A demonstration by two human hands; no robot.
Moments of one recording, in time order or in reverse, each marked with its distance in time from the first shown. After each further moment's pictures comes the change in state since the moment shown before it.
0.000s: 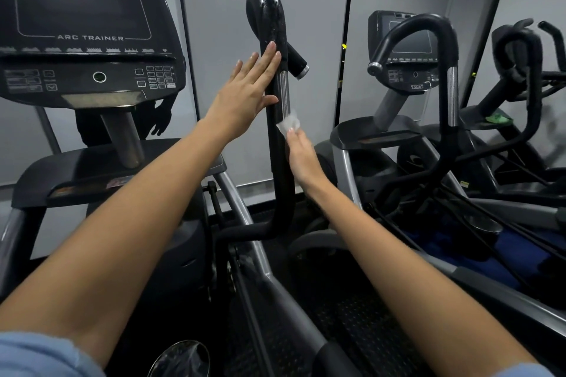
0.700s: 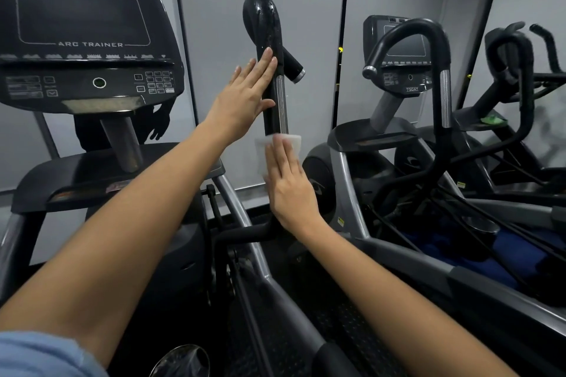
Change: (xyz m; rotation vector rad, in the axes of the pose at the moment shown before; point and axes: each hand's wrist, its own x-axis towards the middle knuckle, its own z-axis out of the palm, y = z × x) left_hand -0.001 0.003 -0.005 -0.033 -0.010 -0.004; right_hand -0.031 0.057 0.014 -1.045 0.106 -0.591
